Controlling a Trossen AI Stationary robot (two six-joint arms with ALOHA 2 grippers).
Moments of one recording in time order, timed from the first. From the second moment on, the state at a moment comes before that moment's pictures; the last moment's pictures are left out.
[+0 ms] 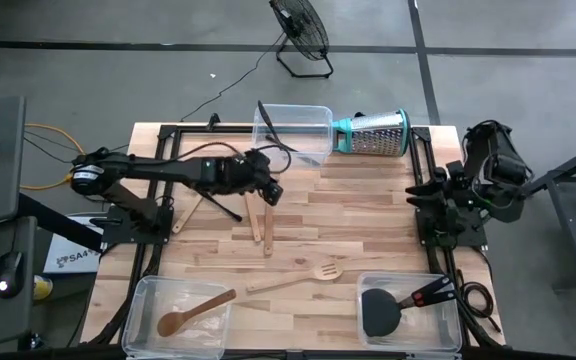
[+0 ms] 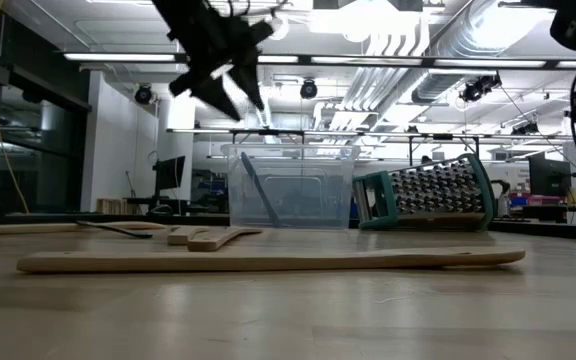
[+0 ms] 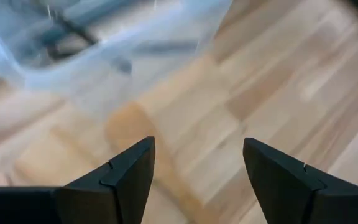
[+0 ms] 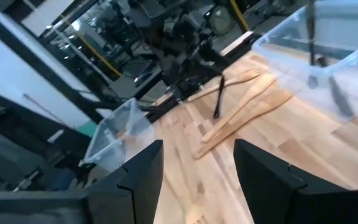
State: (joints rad) left arm 0.10 1.45 1.18 -0.57 -0.40 -0.68; right arm 1.13 0.38 0.81 -1.00 1.17 1.18
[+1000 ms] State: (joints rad) left arm 0.45 1.45 1.18 -0.85 0.18 -0.04; right arm 0.72 0.45 0.81 -0.73 0.93 0.84
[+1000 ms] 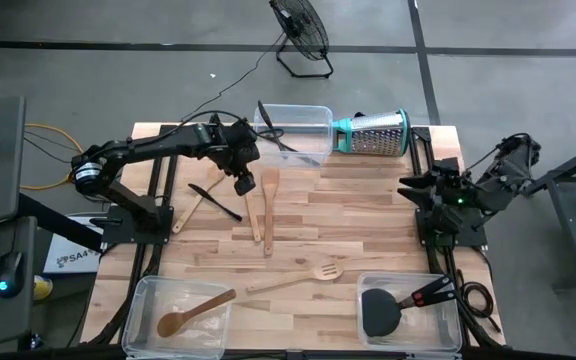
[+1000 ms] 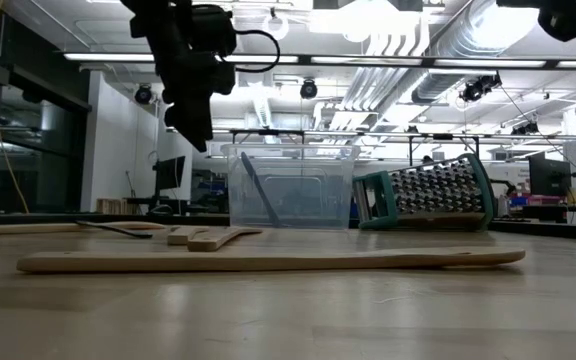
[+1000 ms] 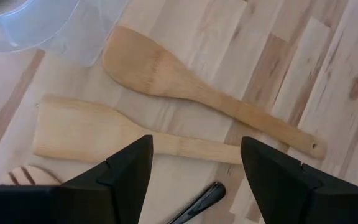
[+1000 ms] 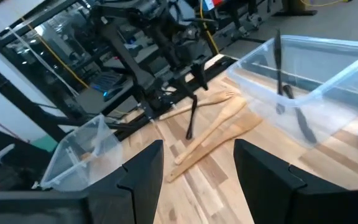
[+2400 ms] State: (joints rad) left arm 0.45 1.45 1.11 -1.21 0.17 0.60; right arm -0.07 0.92 0.81 -0.30 -0.02 0.51
